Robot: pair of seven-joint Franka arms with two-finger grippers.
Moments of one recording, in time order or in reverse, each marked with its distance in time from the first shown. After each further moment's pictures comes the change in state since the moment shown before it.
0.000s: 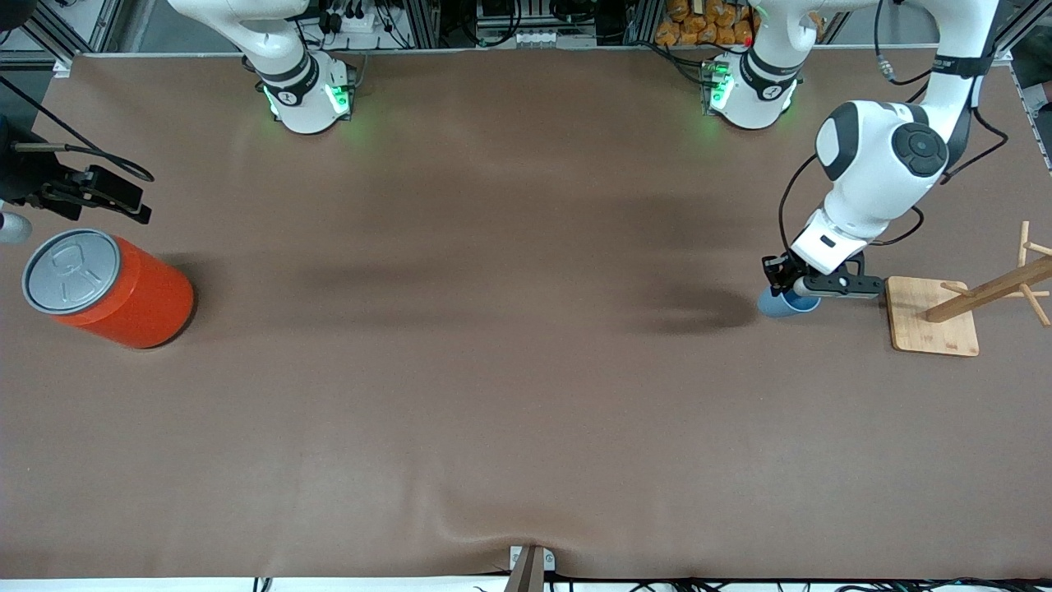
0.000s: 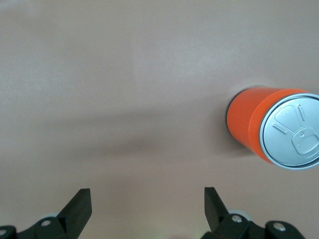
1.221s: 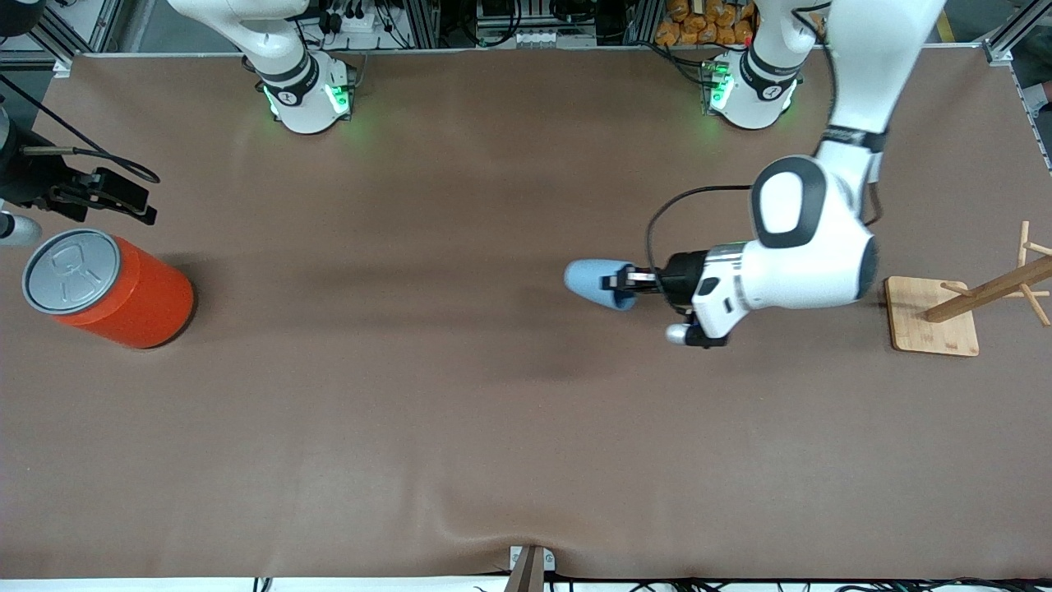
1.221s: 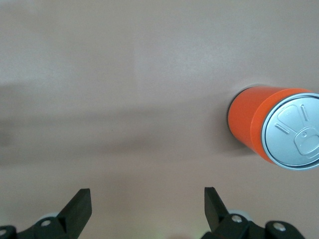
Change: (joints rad) left arm -0.205 0.320 0.003 0.677 -0.685 -0.610 0.012; right arm 0.001 0.002 0.003 -0.004 0.000 -0.002 -0.006
